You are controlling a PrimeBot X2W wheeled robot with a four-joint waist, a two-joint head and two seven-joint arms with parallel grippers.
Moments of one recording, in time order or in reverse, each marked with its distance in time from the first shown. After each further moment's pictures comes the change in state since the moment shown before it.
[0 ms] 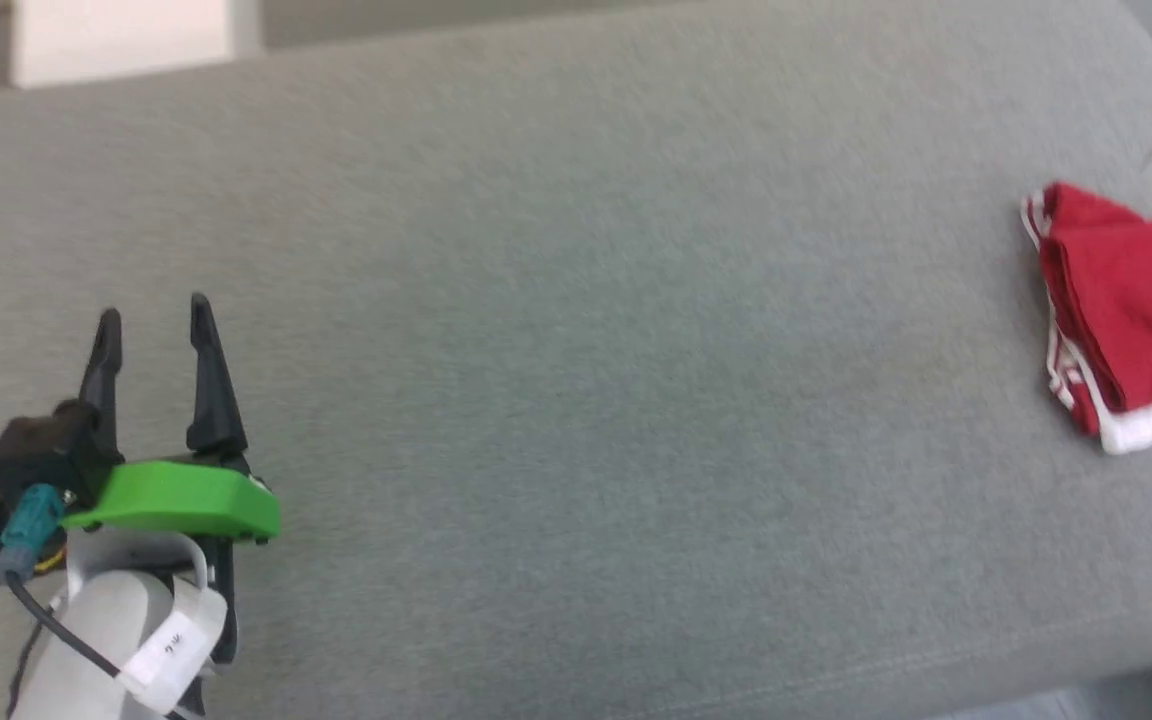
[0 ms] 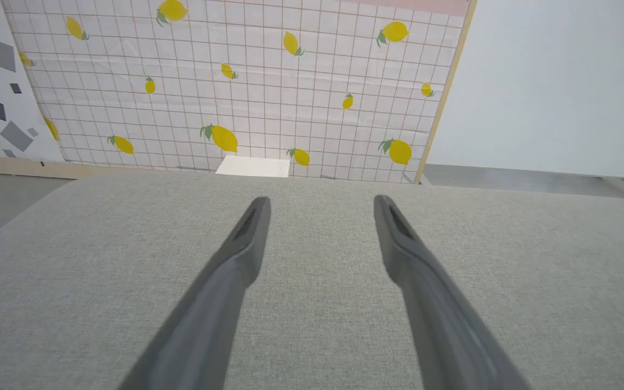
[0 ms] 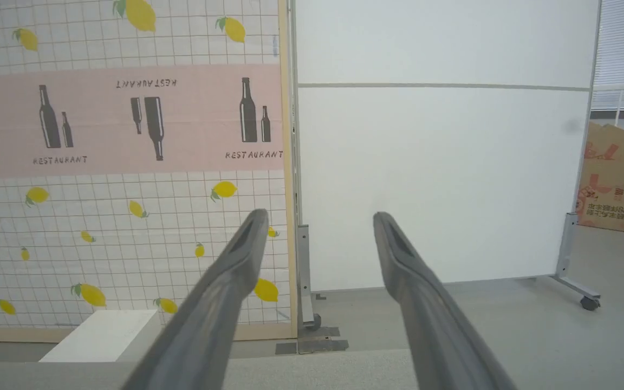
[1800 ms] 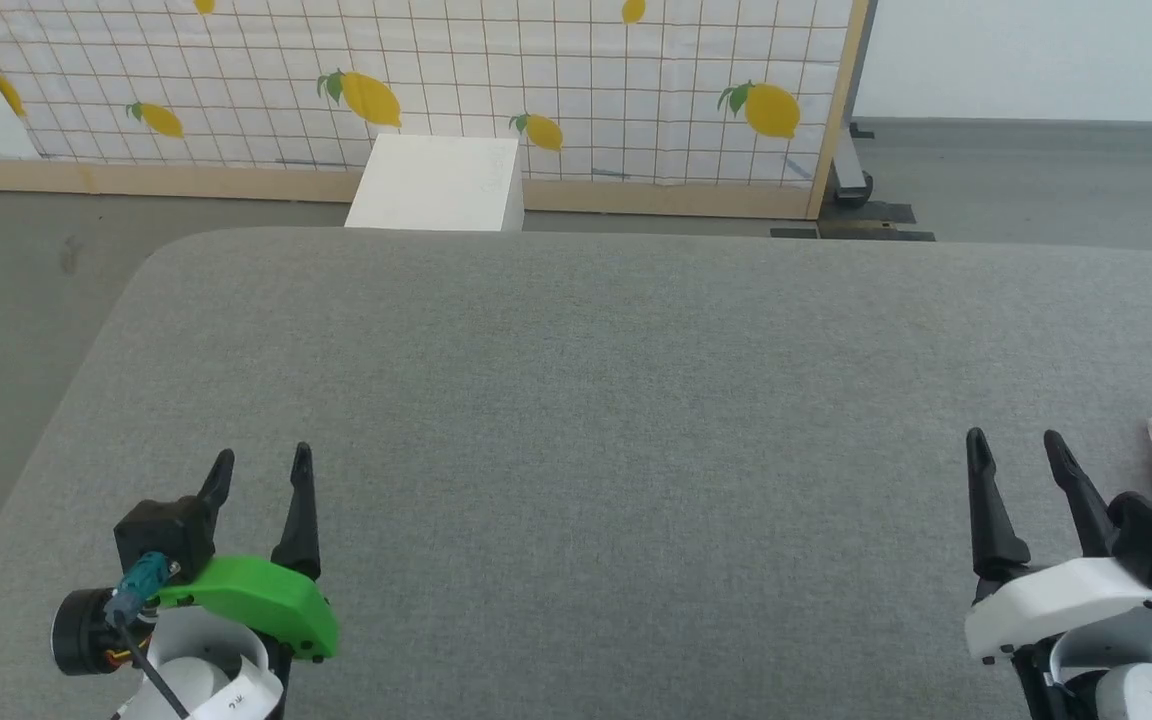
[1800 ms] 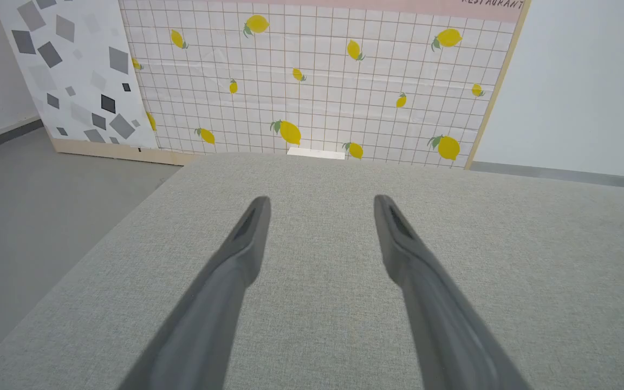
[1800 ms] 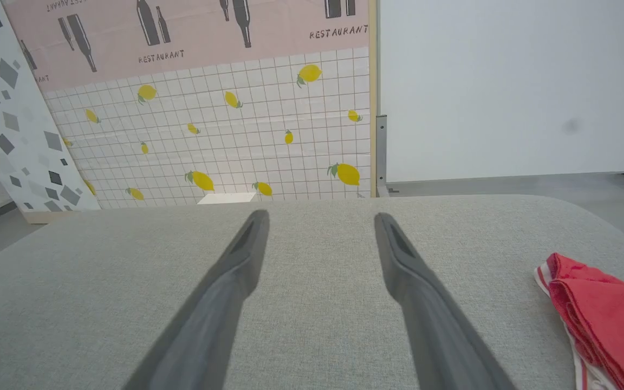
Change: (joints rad) left arm 0.082 -0.018 -0.108 0.188 -0.025 -0.087 0.039; right arm 0.708 0.256 -0.081 -0.182 -0.217 0.000 0.047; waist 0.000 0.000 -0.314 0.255
